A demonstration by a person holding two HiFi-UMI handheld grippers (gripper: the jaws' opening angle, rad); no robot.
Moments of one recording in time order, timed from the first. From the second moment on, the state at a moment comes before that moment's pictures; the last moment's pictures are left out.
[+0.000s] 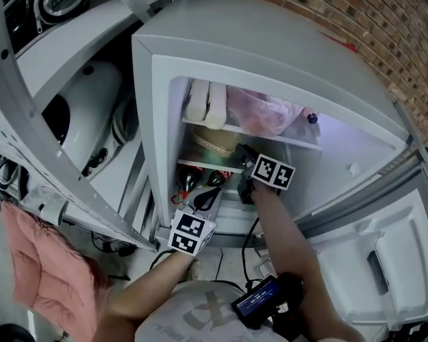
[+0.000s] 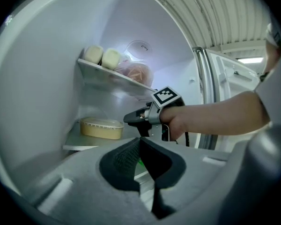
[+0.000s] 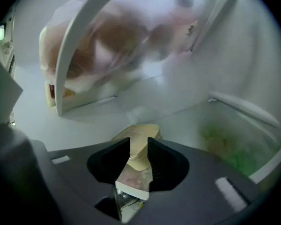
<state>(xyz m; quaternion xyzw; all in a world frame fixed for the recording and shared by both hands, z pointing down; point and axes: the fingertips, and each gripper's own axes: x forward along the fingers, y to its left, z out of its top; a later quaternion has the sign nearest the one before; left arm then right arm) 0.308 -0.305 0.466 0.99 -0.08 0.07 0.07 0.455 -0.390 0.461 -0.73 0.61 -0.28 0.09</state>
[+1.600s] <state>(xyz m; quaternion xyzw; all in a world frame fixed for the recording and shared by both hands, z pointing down) 0.278 -0.291 0.467 0.99 -0.06 0.07 0.06 0.433 -0.376 0.484 -0.66 0.58 -0.43 0.20</state>
